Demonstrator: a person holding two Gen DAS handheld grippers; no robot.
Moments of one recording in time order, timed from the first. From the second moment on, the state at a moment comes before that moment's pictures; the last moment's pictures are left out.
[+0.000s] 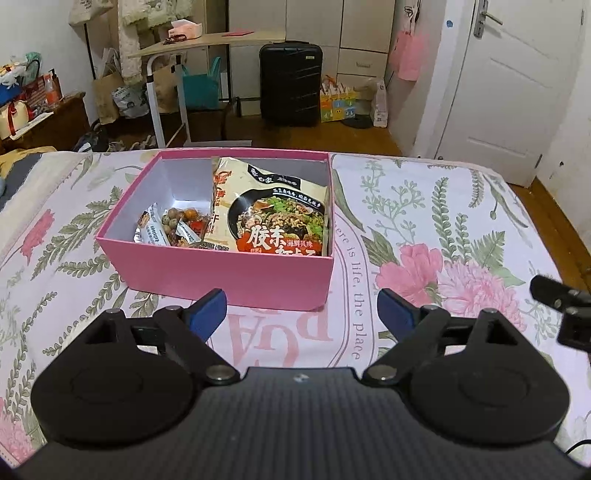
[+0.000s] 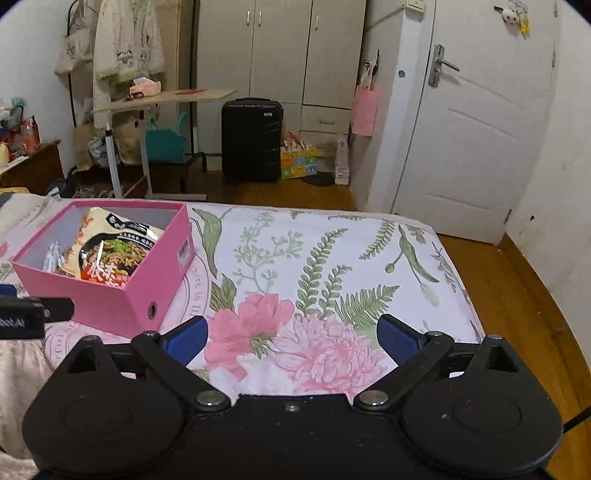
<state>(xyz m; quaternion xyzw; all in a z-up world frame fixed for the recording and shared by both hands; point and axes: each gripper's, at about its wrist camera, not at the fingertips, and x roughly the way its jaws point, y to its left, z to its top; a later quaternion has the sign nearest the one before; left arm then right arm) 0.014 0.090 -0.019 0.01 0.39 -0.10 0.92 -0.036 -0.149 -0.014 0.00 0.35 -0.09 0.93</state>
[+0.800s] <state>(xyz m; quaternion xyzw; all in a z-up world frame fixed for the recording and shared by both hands) 0.006 0.086 -0.017 0.03 0.36 -0.10 0.93 -0.047 -0.147 -0.008 0.02 0.34 -0.09 0.93</state>
